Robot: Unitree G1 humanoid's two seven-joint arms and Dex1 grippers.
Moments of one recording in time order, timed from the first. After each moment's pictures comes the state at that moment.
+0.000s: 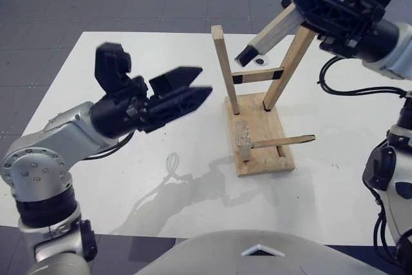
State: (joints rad) left arm -0.08 0.74 0.31 -0.55 -1.47 0.98 -0.58; right arm -0.85 -0.59 -0.27 0.20 1.17 1.22 0.92
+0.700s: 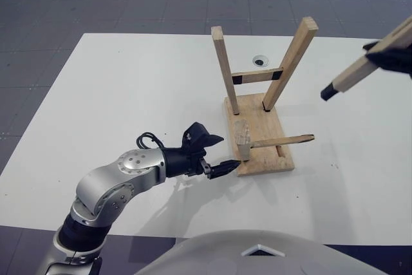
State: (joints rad) left arm 0.02 0.62 -0.20 -0.67 -0.78 0.91 -0.44; right arm -0.49 -1.14 -0.08 0.14 0.67 0.84 1.37
